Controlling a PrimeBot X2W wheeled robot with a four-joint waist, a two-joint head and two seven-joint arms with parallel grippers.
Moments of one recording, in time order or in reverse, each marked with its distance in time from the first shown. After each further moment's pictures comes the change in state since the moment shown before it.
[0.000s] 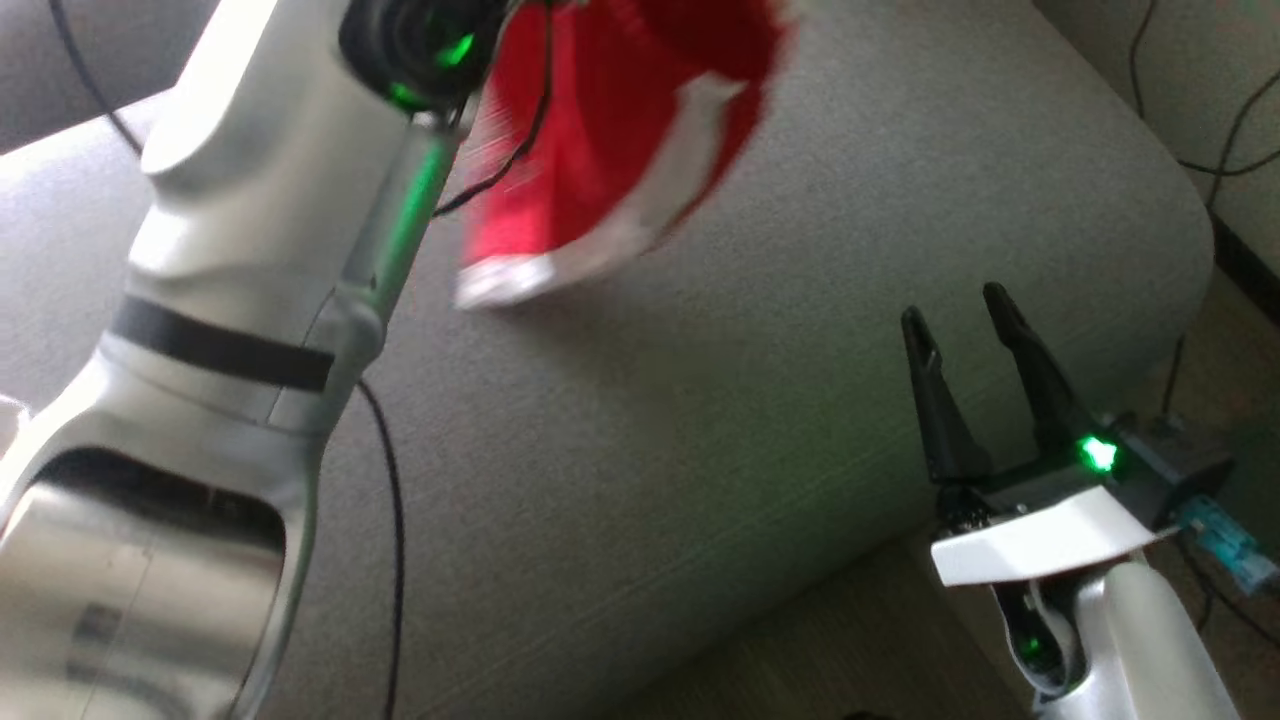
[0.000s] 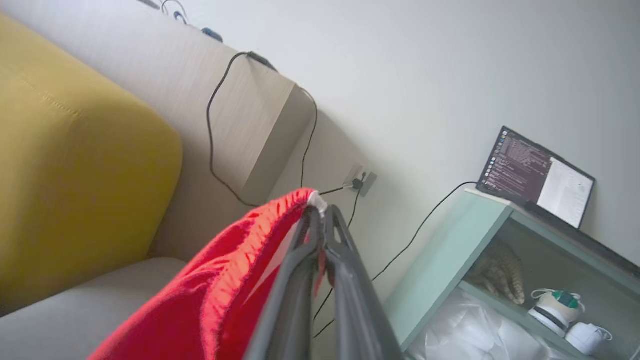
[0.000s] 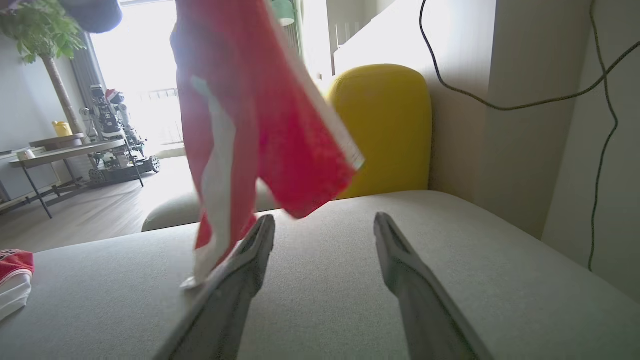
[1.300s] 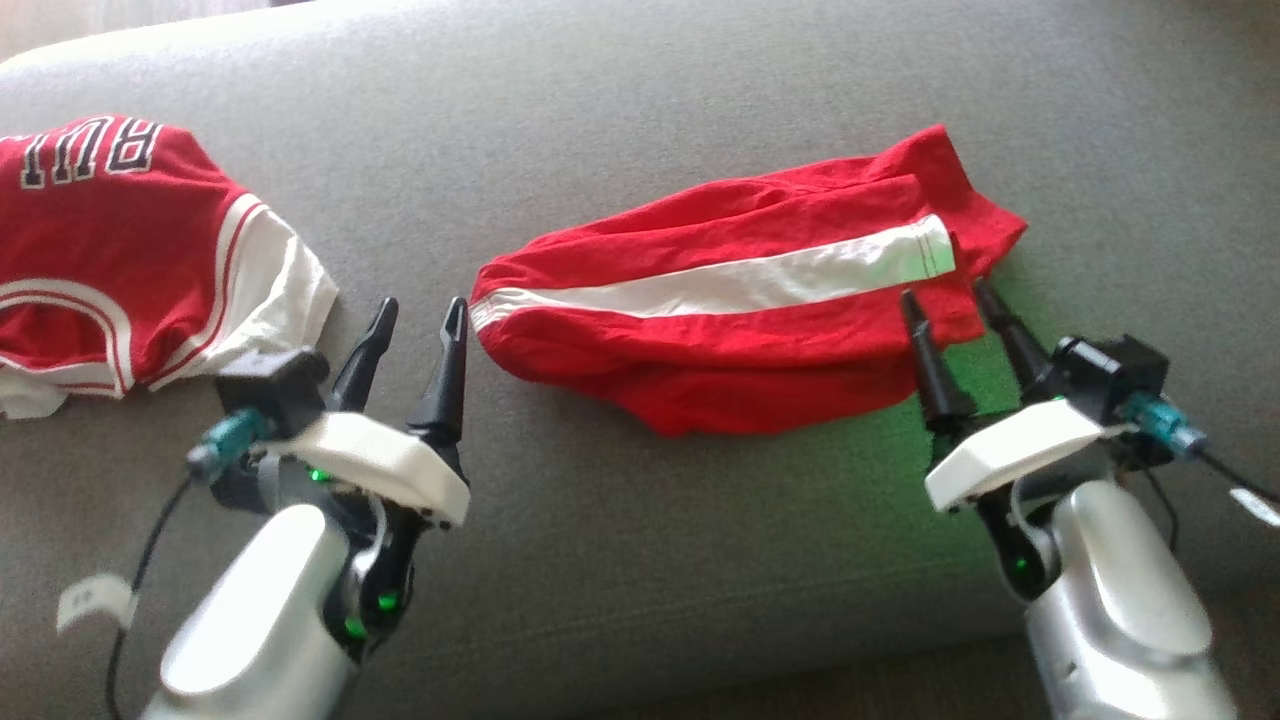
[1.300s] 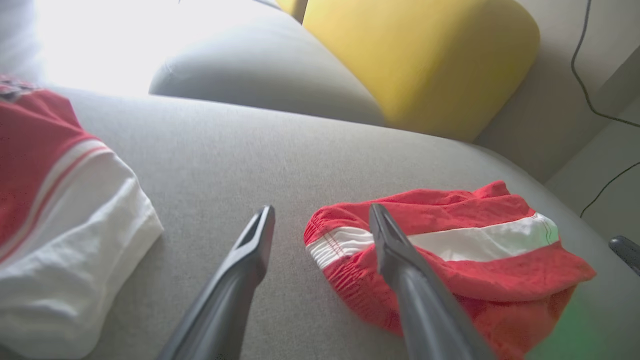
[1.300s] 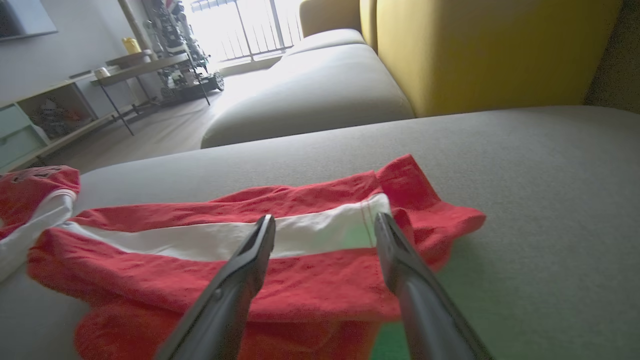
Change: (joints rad) left arm 0.824 0.254 -0.044 -0.188 0.334 0.187 -0.400; right arm -0.233 -0.001 -0.034 0.458 -0.002 0.000 0.000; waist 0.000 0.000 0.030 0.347
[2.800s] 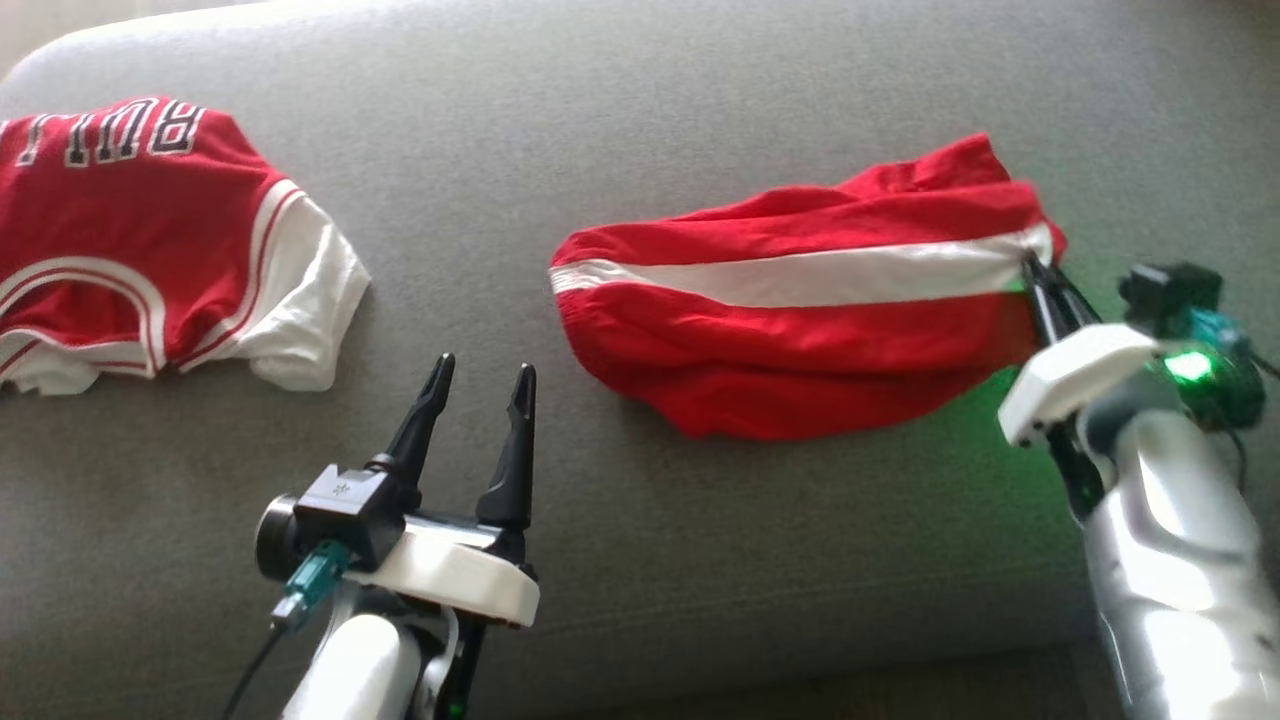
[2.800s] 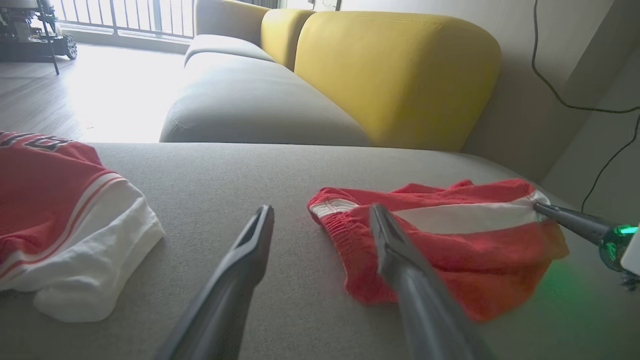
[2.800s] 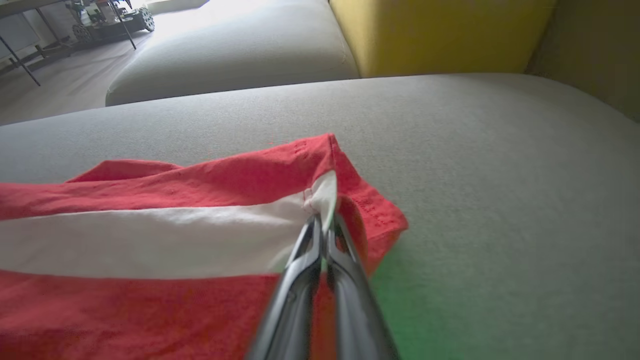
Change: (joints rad) left arm 0.302 -0.199 0.204 -0.294 0.504 -0.012 -0.001; right arm -0.296 -0.029 -0.275 0.455 -0.256 0.000 0.016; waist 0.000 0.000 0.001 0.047
